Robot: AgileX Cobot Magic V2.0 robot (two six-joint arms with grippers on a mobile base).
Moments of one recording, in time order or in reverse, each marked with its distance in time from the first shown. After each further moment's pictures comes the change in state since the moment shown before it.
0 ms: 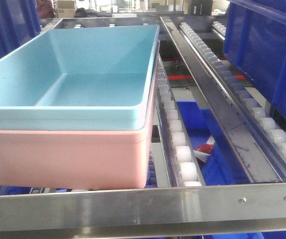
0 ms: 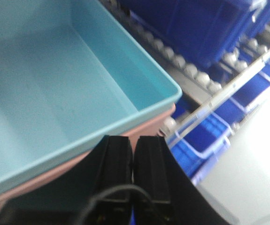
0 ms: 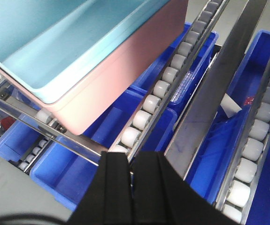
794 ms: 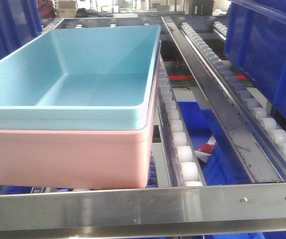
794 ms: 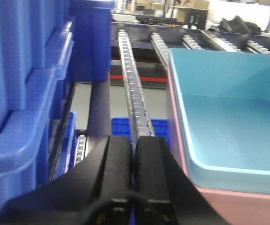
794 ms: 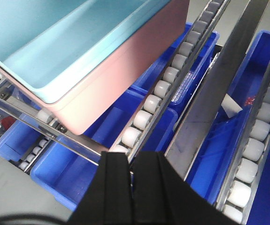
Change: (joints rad) left arm 0.688 -0.433 0.358 -0.018 -0.217 0.013; right arm 0.000 0.000 0.001 0.000 -0.001 0.000
